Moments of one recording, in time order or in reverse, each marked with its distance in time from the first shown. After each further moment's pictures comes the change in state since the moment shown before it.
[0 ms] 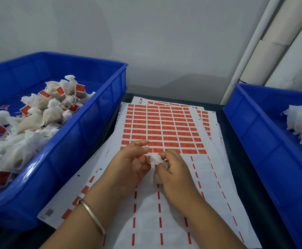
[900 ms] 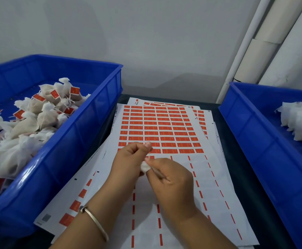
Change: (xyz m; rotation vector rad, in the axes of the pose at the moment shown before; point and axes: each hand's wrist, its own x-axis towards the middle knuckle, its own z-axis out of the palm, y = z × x) left_hand 0.003 -0.012 0.010 0.483 0.167 0.241; right_hand -0.015 -0.003 0.014 -0.114 0.477 -0.537
